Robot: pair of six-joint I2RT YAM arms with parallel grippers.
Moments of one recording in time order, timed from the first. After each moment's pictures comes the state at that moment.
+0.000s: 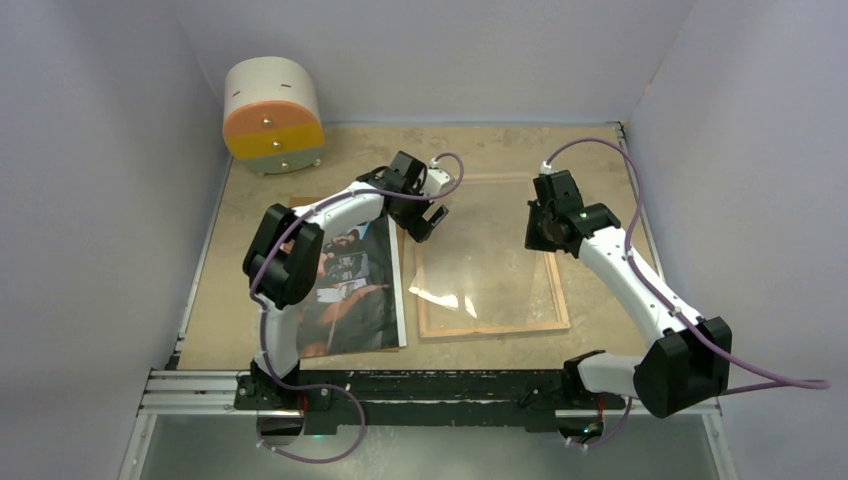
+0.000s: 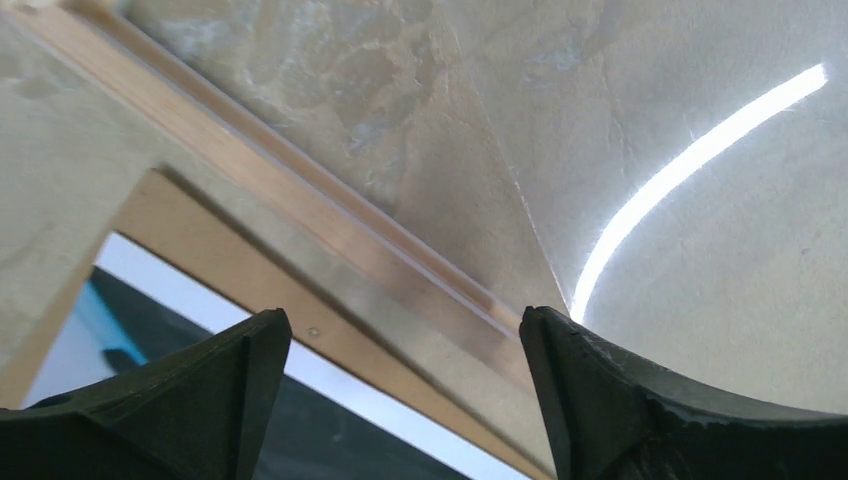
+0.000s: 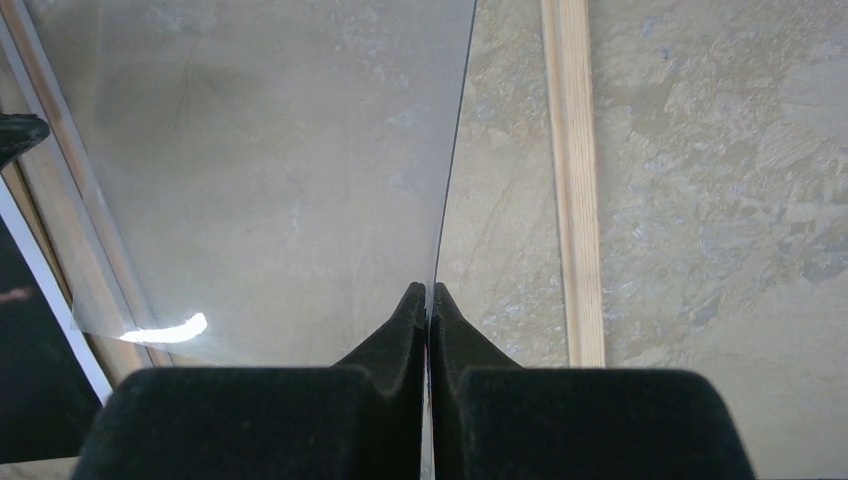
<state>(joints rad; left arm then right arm) -0.56 1.99 1.50 -0.47 0.12 0.22 0.33 1.27 1.07 -0.81 0.16 0.42</state>
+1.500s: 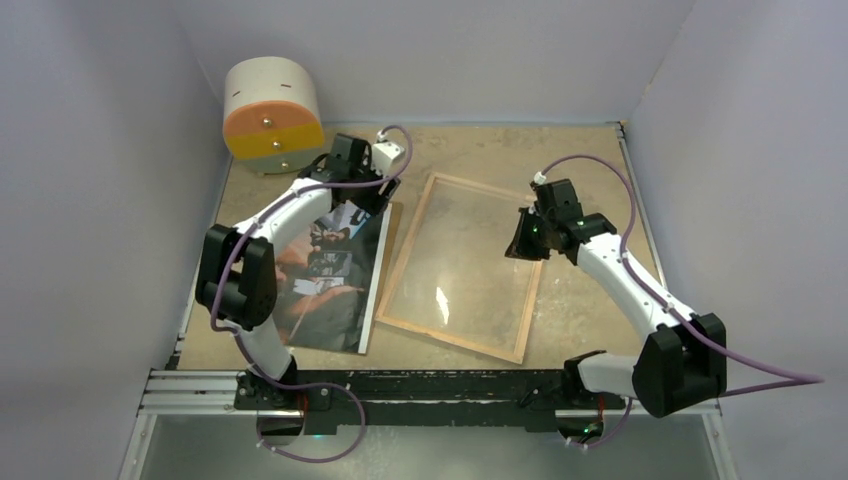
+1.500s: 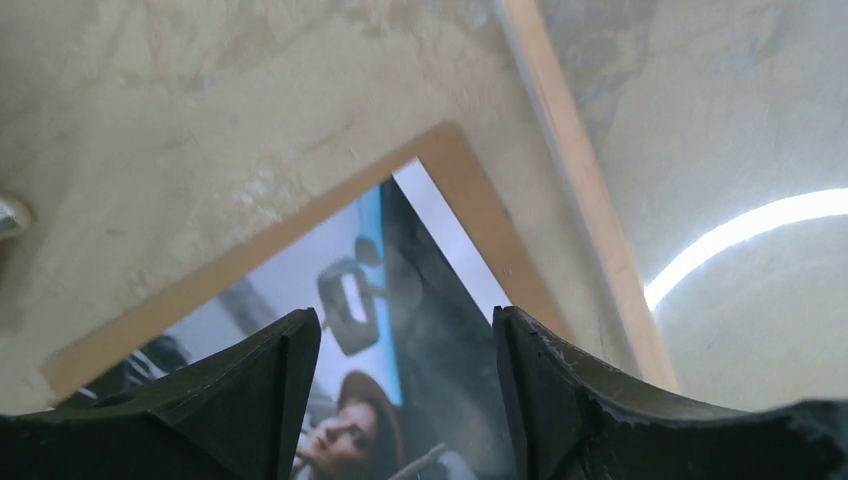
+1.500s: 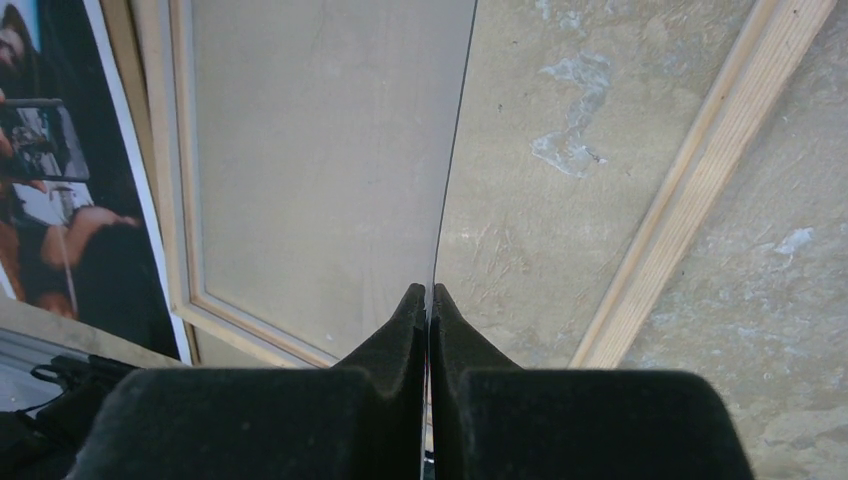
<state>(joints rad) -0.38 1.78 1.40 -0.43 0.14 0.30 0.30 1.27 0.96 -0.68 -0.15 0.51</state>
